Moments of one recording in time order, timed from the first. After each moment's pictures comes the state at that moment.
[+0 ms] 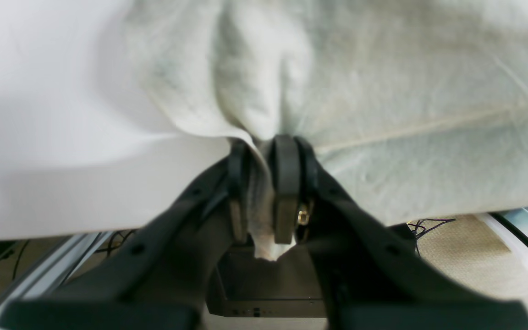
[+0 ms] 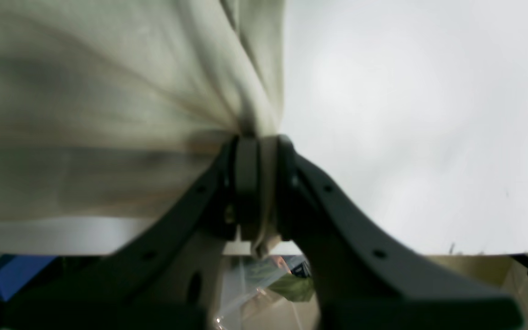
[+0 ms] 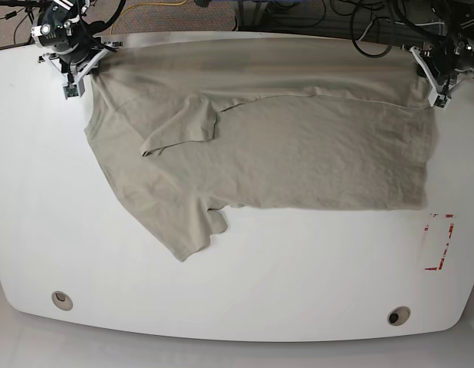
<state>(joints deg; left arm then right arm) 24.9 -16.7 -36.0 100.2 -16.4 -42.0 65.2 -25.4 1.2 42.1 107.0 8.1 40.4 -58.8</state>
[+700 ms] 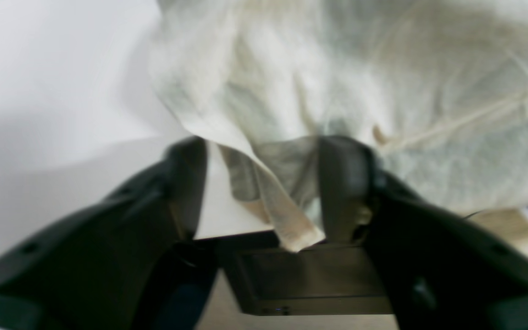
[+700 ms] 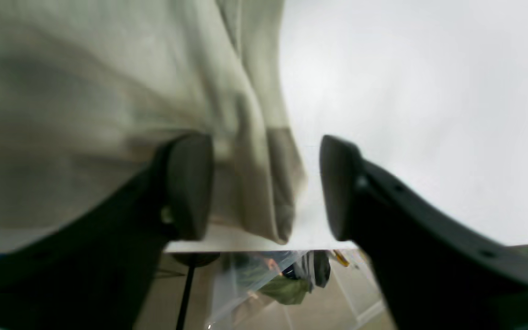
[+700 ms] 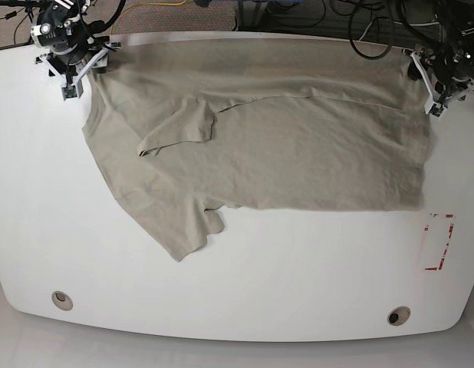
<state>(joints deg) 24.1 -20.2 -31.9 103.3 -16.2 -42.0 66.8 -25.7 1.1 42.1 109.3 7.6 40.2 -58.9</state>
